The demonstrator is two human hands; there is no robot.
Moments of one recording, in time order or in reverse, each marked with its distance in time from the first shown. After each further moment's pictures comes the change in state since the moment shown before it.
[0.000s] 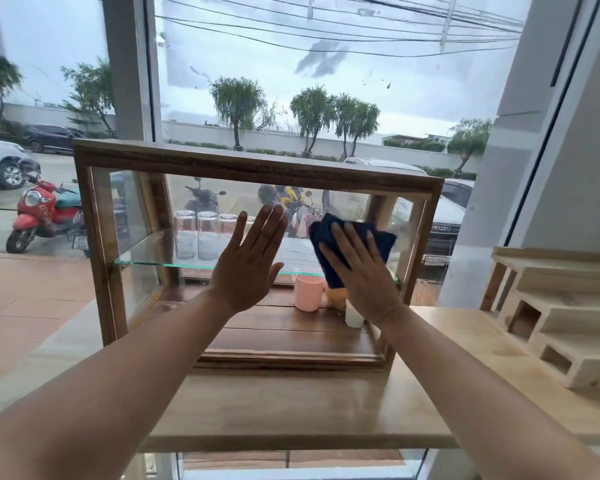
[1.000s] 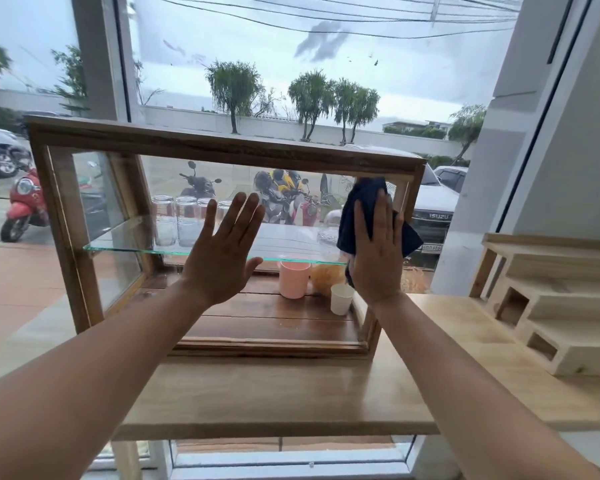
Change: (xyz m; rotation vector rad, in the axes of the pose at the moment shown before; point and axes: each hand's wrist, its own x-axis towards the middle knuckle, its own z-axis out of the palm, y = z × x) left_hand -0.001 0.009 0.006 0.092 -0.080 -0.035; right_hand -0.013 0.028 -0.007 0.070 0.048 0.456
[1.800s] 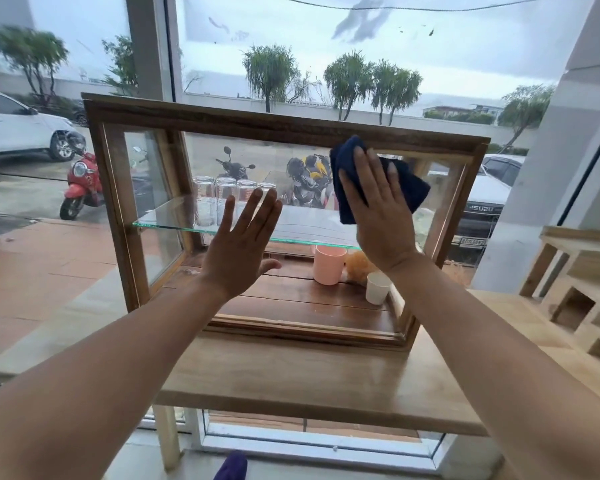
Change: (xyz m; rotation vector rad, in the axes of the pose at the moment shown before) left_hand -0.040 -0.013 -0.004 0.072 -0.122 -0.035; right_hand 0.044 -0.043 0.009 -0.030 0.070 -0.355
